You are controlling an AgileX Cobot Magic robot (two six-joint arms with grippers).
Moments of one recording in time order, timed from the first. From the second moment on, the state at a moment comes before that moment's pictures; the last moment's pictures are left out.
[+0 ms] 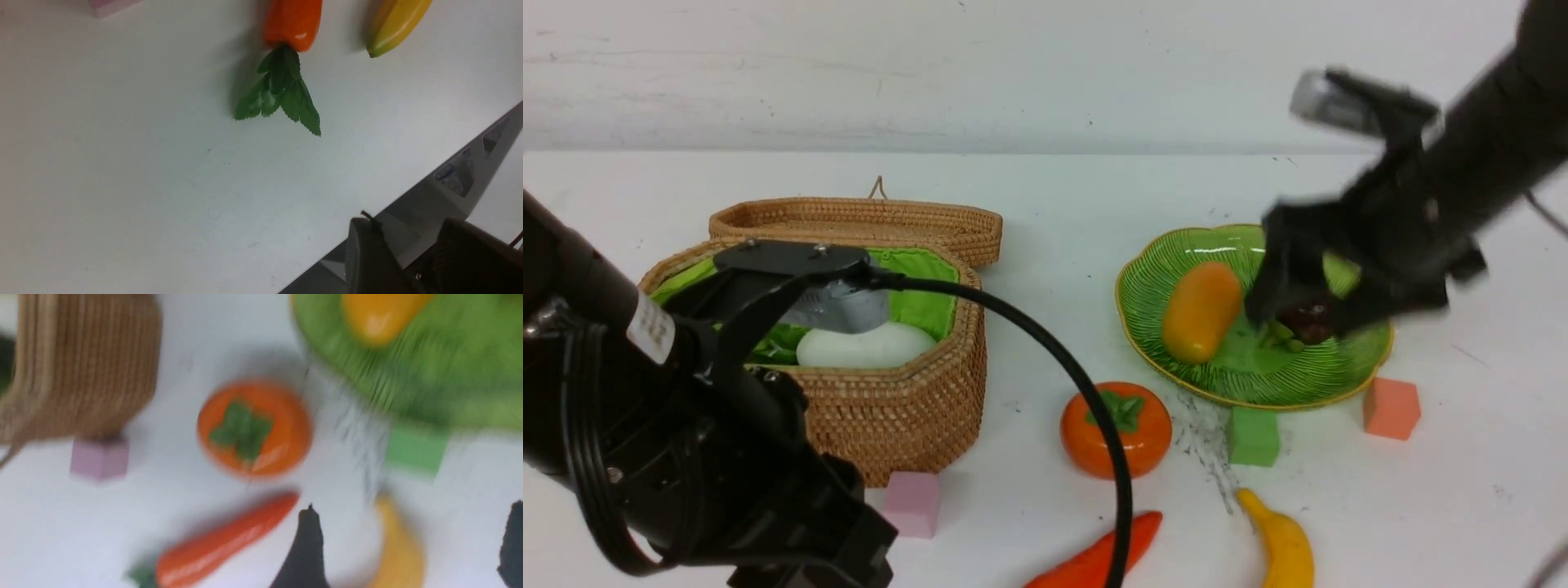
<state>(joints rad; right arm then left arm) 0.28 1.58 -1.34 0.38 1.02 0.07 -0.55 1.19 -1.10 -0.31 1.24 0.00</state>
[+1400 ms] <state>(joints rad) 0.06 1.59 -1.09 0.37 0.27 0.31 -0.55 1.19 -1.10 -0.33 1.24 0.00</state>
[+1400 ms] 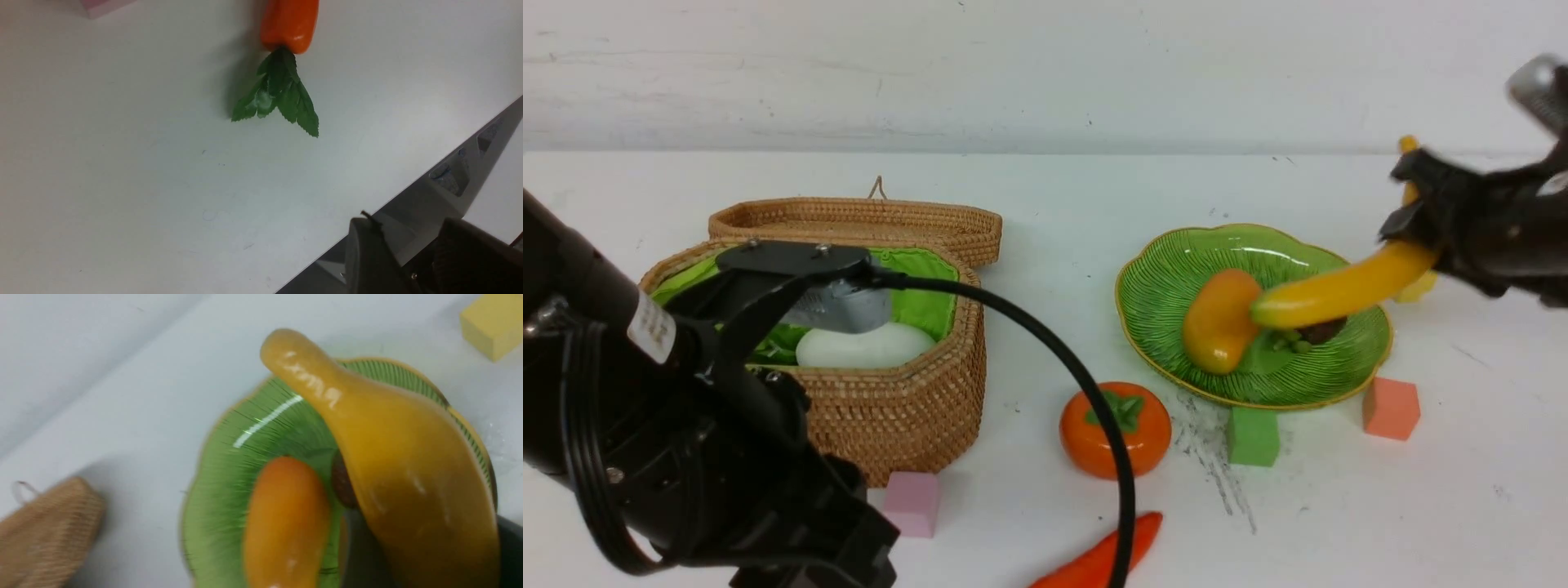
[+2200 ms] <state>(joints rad) 0.07 1.71 -1.14 0.33 0.23 0.20 -0.55 1.19 -1.10 -0.37 1.24 0.00</state>
